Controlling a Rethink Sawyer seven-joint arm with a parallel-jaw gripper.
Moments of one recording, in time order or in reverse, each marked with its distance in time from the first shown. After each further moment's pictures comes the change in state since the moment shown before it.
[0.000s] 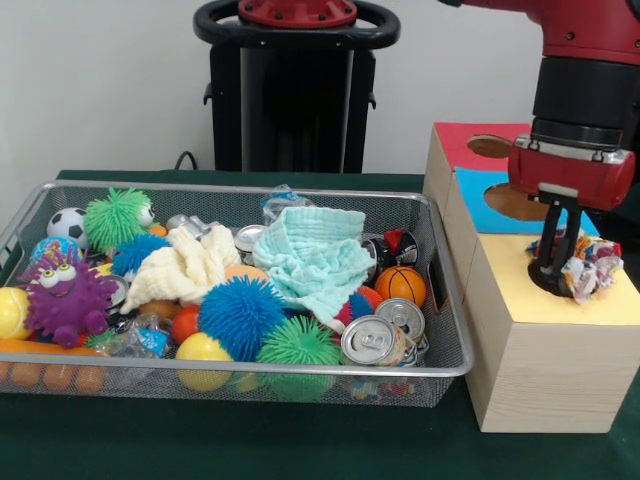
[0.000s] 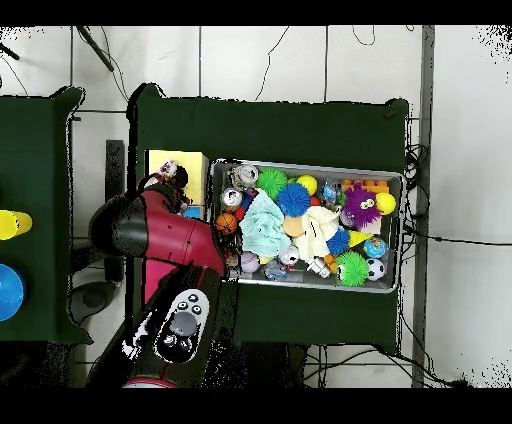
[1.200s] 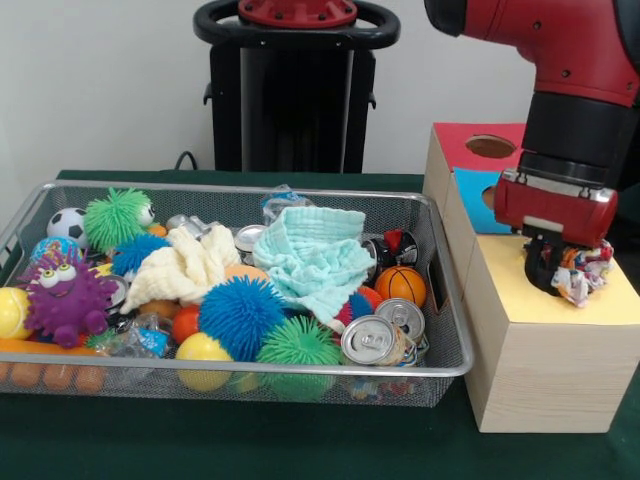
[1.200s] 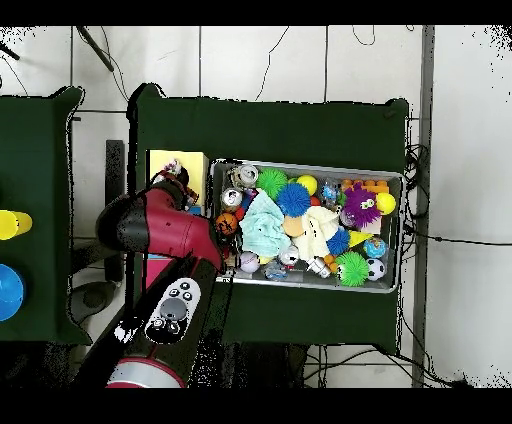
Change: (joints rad) arm 0.031 0.109 -0.061 -0.071 -0.031 -0.078 0.000
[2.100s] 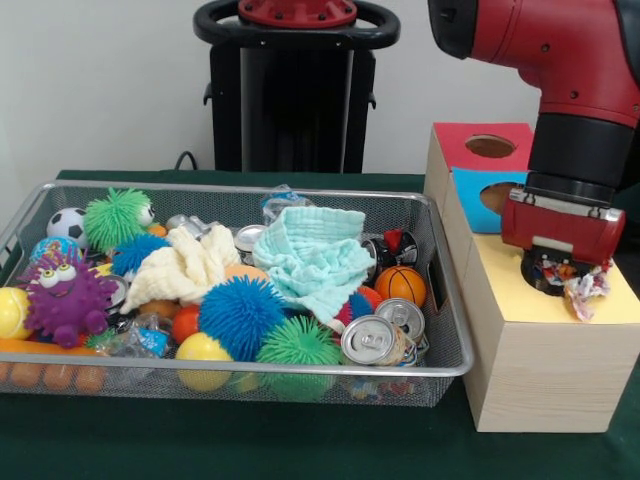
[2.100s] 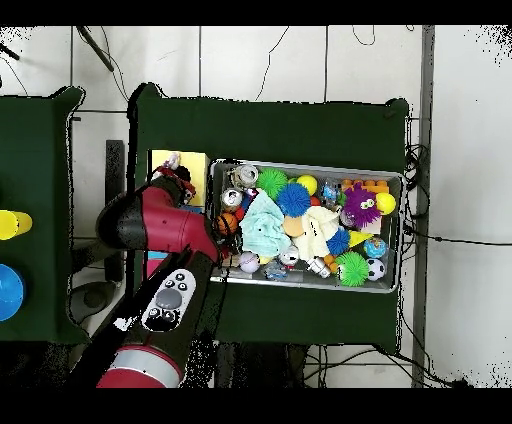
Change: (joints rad) arm 0.010 0.044 -0.002 -0.045 -0.035 -0.060 0.000
